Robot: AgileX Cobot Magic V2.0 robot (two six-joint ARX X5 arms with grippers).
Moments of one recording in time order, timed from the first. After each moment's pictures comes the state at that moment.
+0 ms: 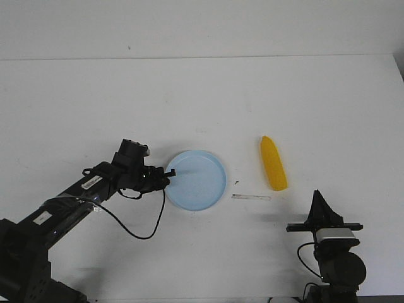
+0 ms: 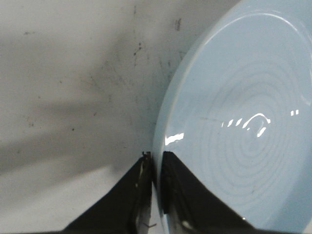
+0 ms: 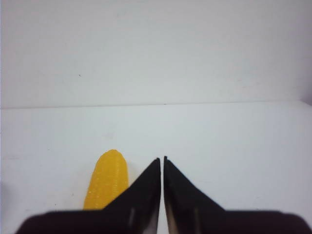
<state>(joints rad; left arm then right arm) -0.40 1.64 1.07 -0.34 0.35 -0.54 0.02 0.00 0.01 0.06 0.00 0.05</state>
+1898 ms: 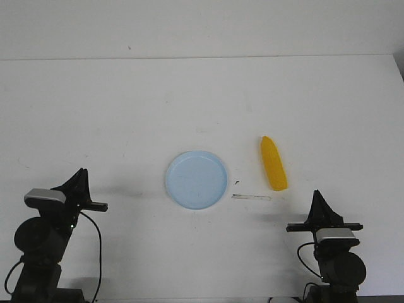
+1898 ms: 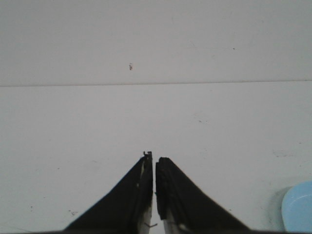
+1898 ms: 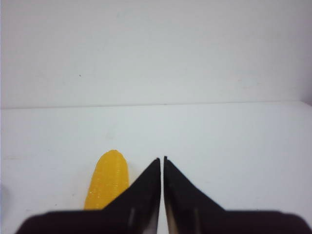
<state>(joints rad) -0.06 0.47 0.42 0.14 0.05 -0.02 0.02 0.00 0.01 0.06 0.00 0.05</state>
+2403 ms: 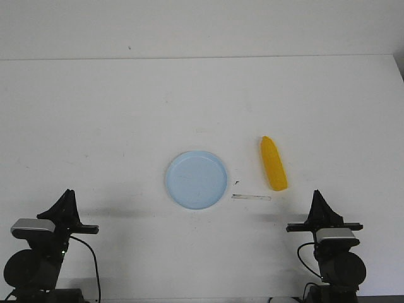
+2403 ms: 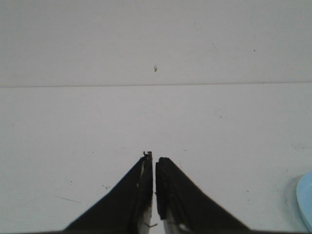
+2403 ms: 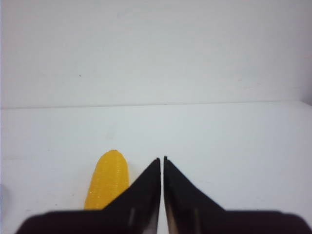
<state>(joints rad) 0.00 0.16 0.38 -0.12 0.05 -0.01 0.02 0.00 0.01 0.06 0.00 0.05</state>
